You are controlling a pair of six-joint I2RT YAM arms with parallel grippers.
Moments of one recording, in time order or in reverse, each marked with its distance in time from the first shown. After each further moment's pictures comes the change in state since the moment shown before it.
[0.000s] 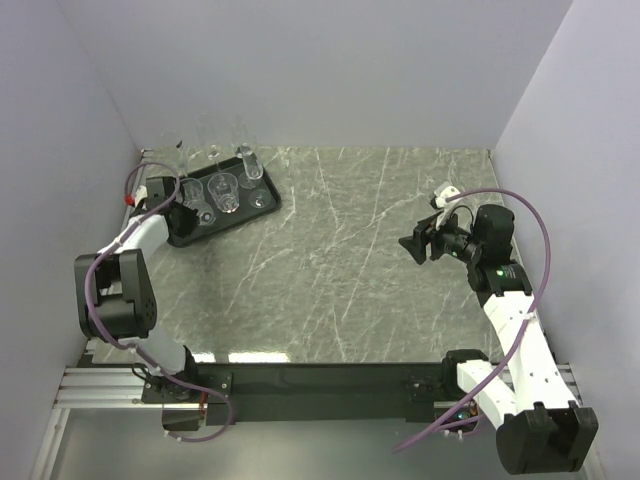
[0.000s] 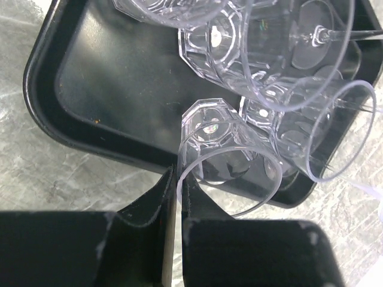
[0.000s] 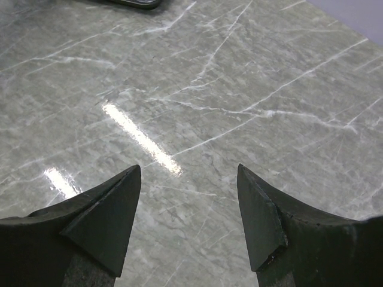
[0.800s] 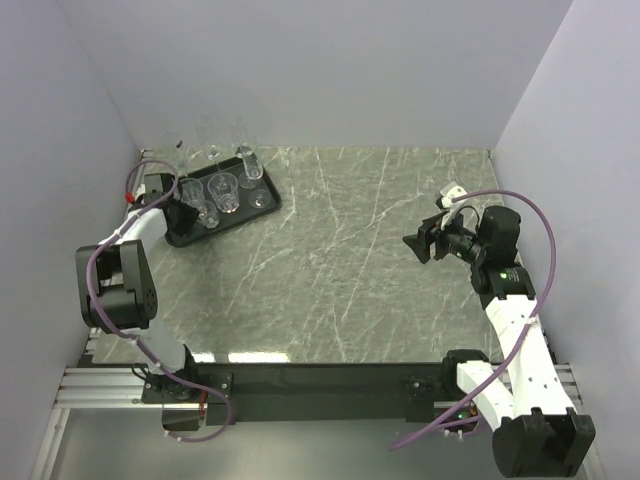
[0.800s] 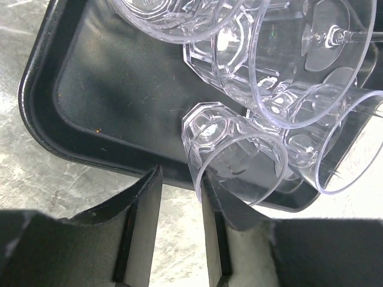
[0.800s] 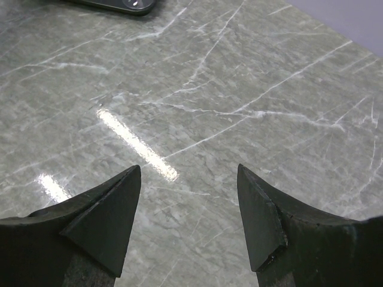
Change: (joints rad) left arm 0.023 0.073 0.065 -0.044 0.035 0.031; right arm -0.038 -0.024 -0.001 0.002 -0.012 0.004
